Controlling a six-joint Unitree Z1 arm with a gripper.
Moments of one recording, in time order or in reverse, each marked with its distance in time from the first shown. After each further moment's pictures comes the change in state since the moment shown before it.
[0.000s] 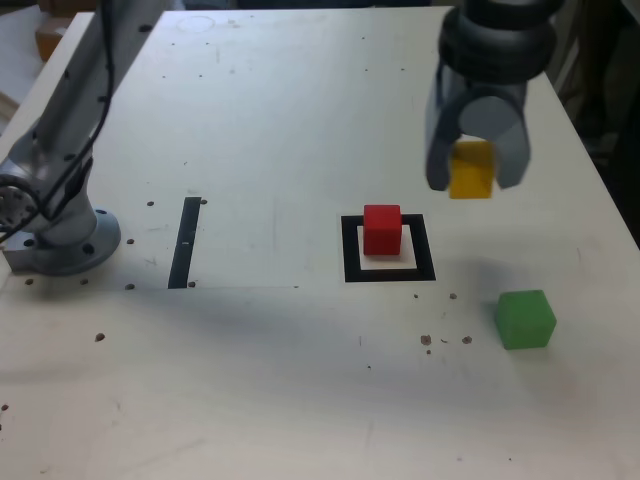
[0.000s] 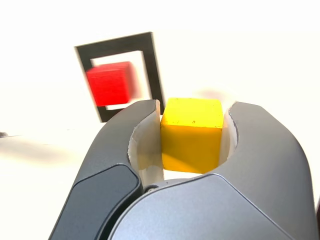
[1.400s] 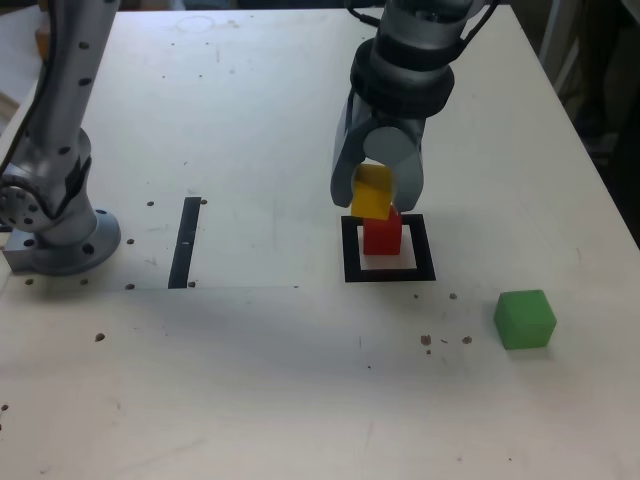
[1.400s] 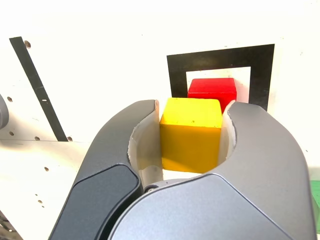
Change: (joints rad) arm 0.048 -0.125 0.454 -0.166 -0.031 0.017
